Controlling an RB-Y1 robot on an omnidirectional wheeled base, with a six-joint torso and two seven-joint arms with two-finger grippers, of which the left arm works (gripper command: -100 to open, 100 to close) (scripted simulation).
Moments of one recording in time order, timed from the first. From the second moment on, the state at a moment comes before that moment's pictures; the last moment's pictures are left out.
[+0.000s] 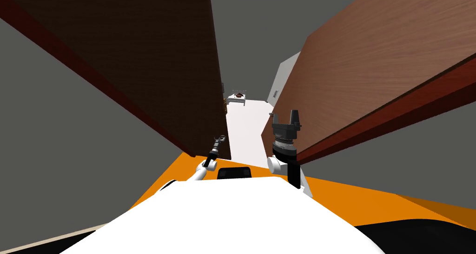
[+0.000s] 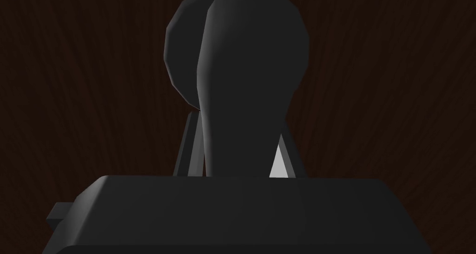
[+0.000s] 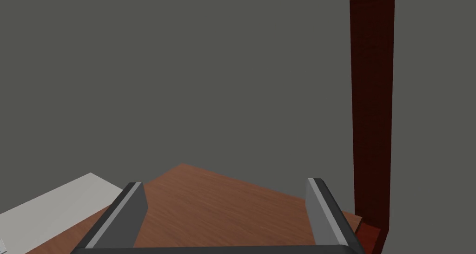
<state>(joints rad) -0.21 0.10 -0.22 -0.55 0.17 -0.83 0.04</state>
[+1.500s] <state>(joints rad) -0.20 0.11 -0.08 -0.55 0.23 -0.83 -0.02</state>
